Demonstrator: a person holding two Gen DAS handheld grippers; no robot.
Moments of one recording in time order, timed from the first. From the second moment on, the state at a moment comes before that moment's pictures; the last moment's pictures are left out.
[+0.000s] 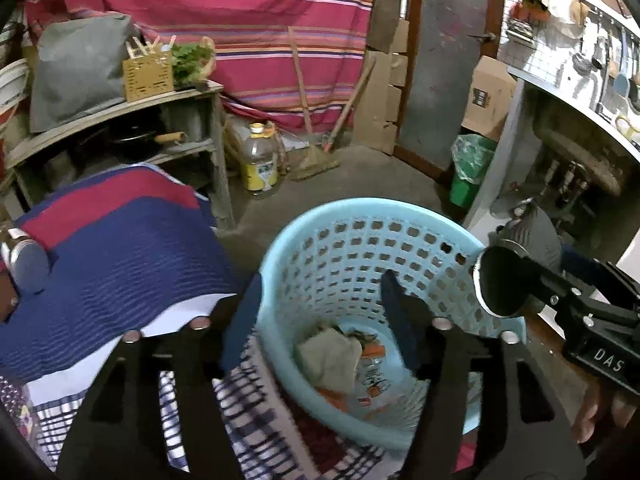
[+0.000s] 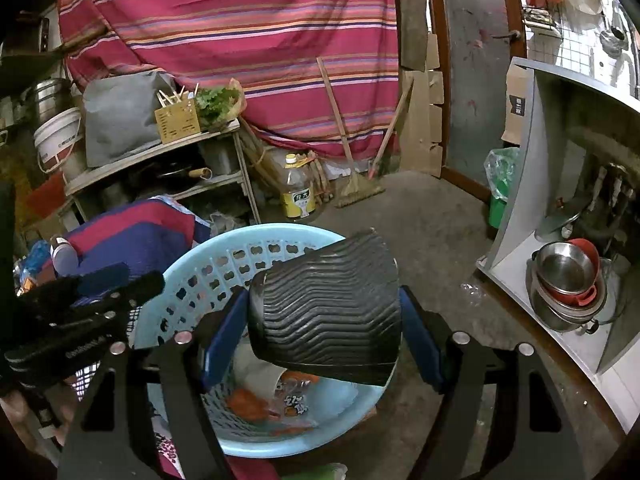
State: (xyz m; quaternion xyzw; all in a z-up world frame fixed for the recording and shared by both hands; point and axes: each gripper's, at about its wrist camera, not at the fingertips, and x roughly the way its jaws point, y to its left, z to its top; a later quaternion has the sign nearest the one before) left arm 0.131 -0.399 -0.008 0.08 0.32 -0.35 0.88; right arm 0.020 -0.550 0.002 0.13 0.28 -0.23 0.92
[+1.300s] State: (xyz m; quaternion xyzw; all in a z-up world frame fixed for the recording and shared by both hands) left arm 0.175 -0.195 0.046 0.05 0.27 -0.15 0.95; right arm 0.088 -0.412 0.020 0.09 0.27 -0.17 0.94
